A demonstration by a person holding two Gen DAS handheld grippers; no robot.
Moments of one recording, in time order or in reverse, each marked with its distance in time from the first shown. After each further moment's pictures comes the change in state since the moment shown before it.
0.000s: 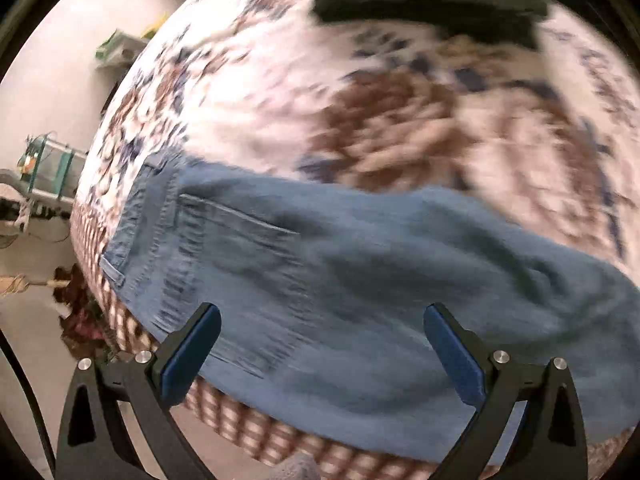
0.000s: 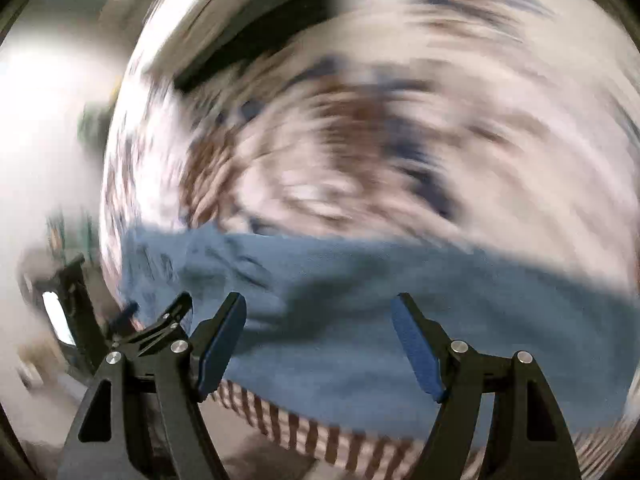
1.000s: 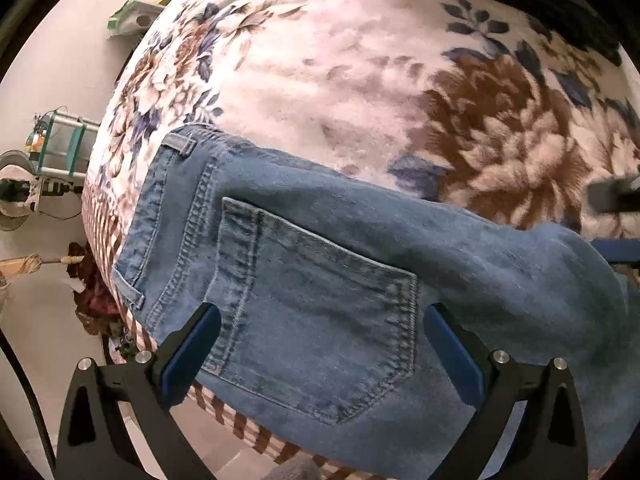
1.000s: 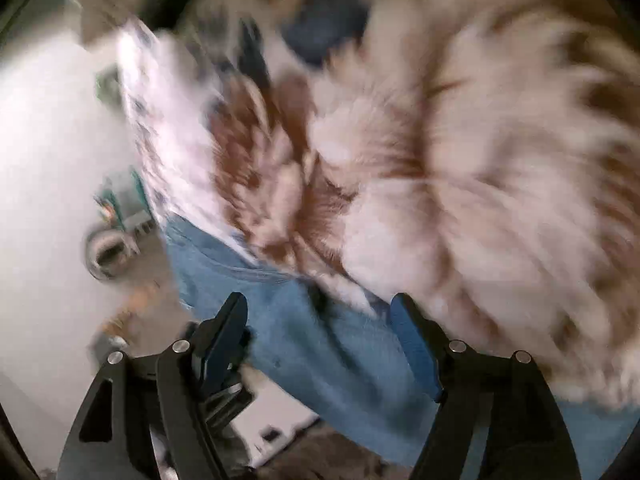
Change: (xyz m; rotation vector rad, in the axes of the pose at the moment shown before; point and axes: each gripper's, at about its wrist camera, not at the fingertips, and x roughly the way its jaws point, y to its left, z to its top) left arm 0.043 0.044 0.033 -0.057 0.104 0.068; right arm 0.164 0.033 0.110 0.126 0.443 0.314
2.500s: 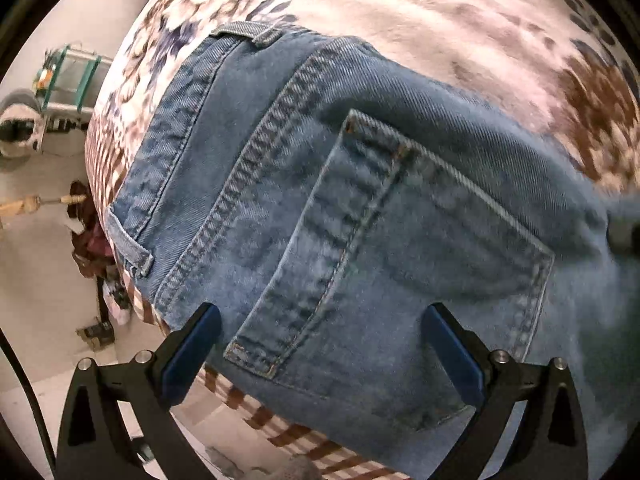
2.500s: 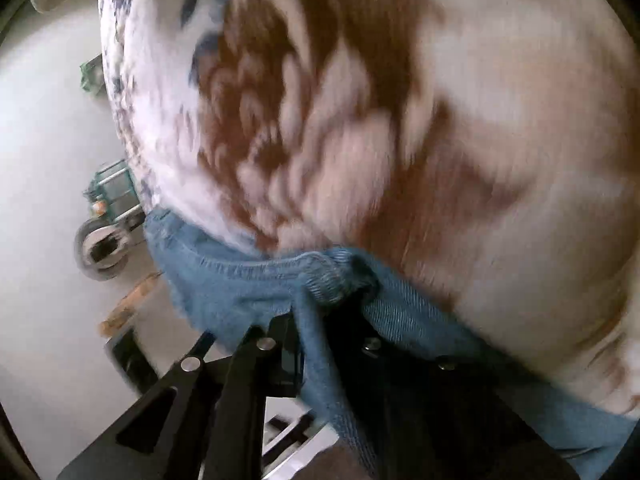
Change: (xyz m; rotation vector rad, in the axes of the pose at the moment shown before) left arm 0.053 0.052 -0.008 -0.130 0.156 0.018; right arm 0.064 0.017 -0.006 0.030 0.011 0.004
